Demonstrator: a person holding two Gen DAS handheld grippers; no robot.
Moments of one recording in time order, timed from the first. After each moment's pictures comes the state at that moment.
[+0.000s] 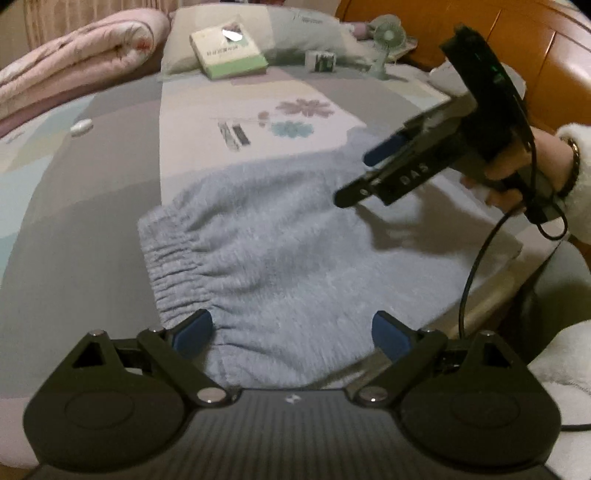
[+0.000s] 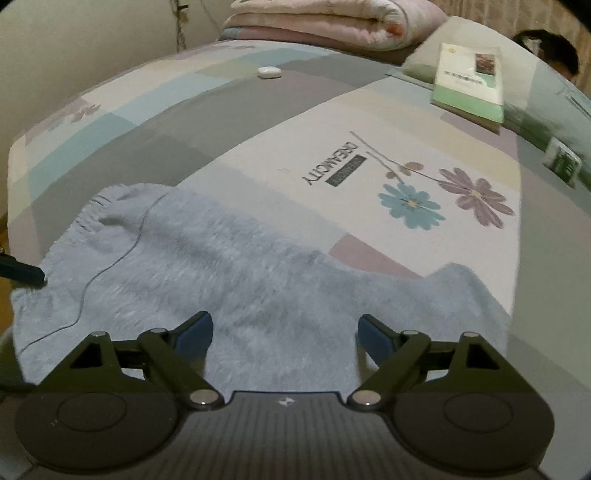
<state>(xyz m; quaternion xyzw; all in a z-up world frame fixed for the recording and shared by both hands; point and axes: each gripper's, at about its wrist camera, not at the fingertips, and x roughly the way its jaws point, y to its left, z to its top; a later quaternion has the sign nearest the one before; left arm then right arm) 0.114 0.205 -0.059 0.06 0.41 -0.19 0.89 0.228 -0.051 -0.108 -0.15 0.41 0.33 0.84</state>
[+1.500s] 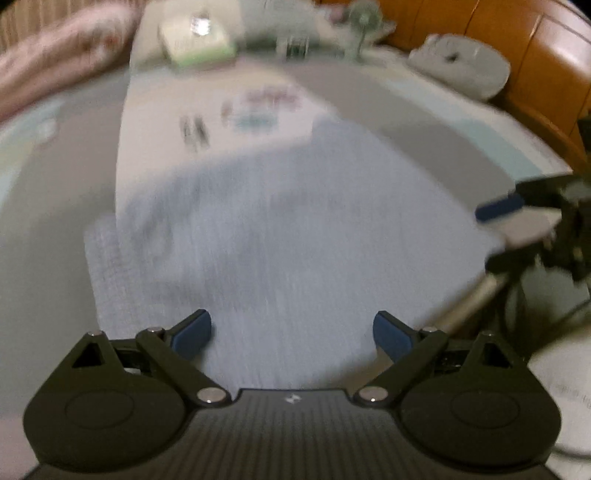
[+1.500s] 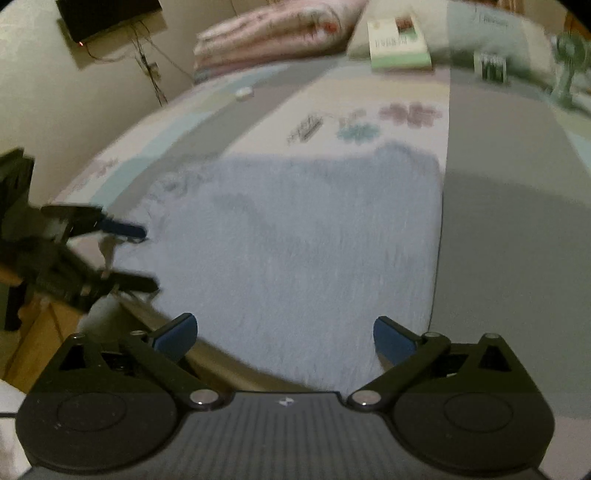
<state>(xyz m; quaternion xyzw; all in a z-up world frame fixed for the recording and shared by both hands) 0.125 0.167 -0.083 0.07 0.46 -0.21 0.86 0.115 -0.170 -0.112 0.02 0.44 0.32 0.84</state>
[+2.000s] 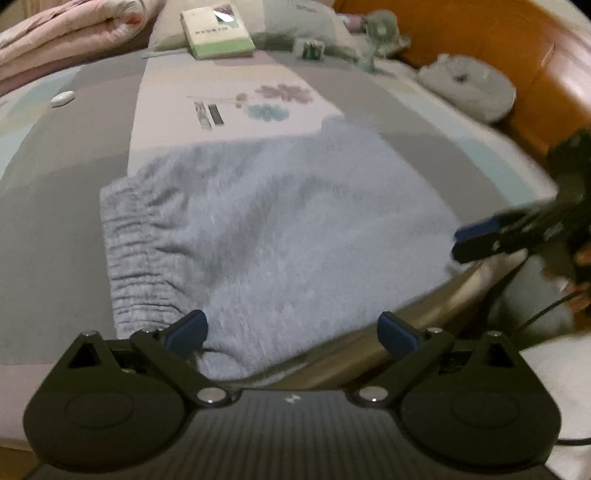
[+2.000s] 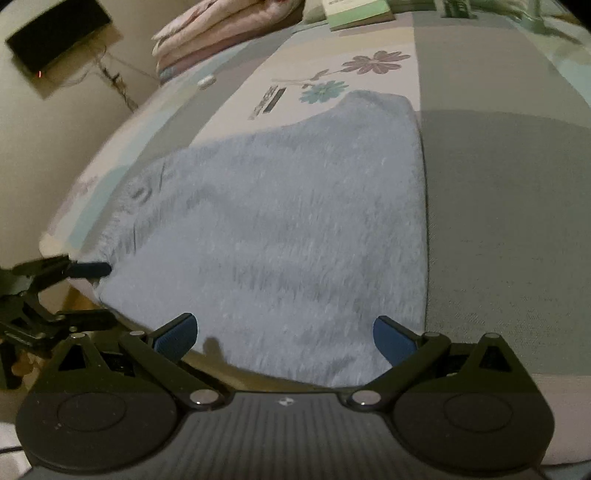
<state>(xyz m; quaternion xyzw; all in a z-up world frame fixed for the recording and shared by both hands) 0.113 0.190 -0.070 0.00 0.44 -0.21 0.87 0.141 -0.182 -0.128 0.10 0.50 0.29 0.81</state>
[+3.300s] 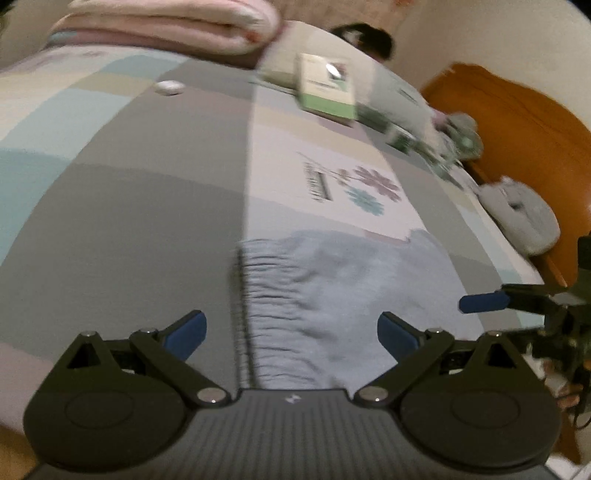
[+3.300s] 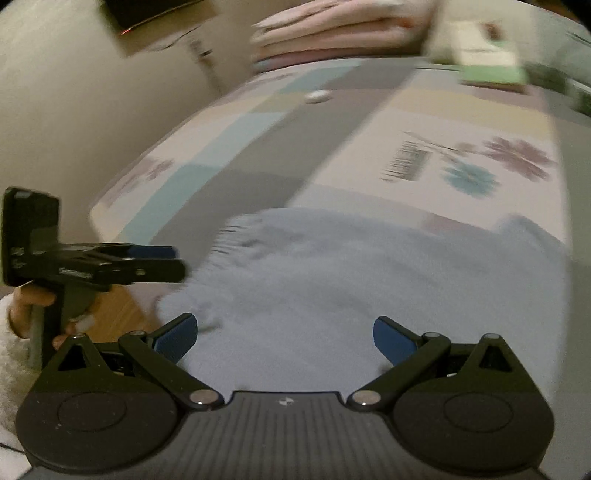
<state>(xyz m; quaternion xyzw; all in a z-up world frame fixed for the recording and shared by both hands) 0.145 0.296 -0.063 -0.17 0.40 -0.11 0.89 0.172 -0.048 -0.069 0.00 0.44 0.43 0.79</state>
